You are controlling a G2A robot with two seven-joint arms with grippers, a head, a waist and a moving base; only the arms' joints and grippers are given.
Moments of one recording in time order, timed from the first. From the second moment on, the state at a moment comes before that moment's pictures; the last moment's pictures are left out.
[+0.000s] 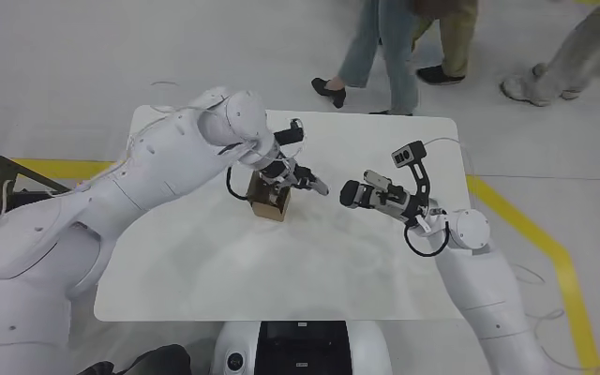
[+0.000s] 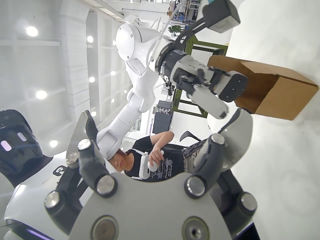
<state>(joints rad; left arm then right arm) 0.26 -1.01 -0.32 -1.34 -0.35 0.44 -1.25 -1.20 -1.23 1.25 -1.46 0.57 -0.32 1.06</state>
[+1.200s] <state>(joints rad) 1.20 -0.63 -1.26 -1.73 0.02 -0.48 -0.58 -1.13 -1.25 1.11 -1.47 0.47 -0.36 0.97</state>
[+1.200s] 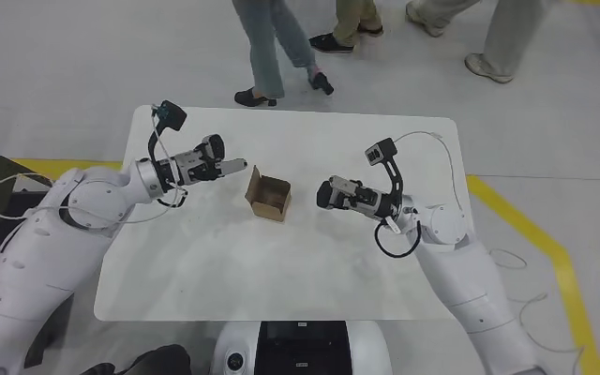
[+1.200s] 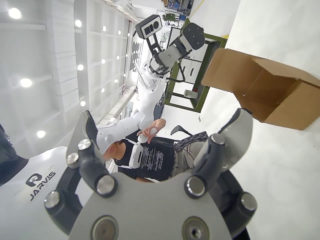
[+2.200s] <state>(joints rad) 1.12 -0.66 -1.26 -1.46 0.29 -0.78 -0.33 -1.09 -1.25 1.06 -1.39 0.12 -0.68 0.85</state>
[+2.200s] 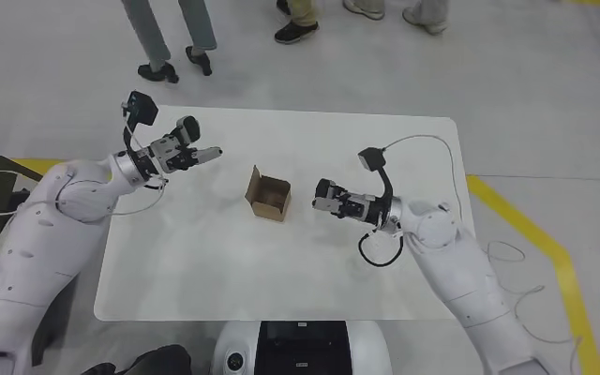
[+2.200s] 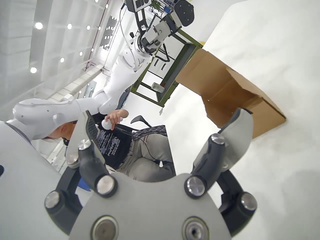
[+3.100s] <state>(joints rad) 1.04 -0.68 -1.24 -1.28 0.42 -1.00 -0.29 -0.99 -1.28 0.97 -1.28 -0.35 -0.89 0.58</state>
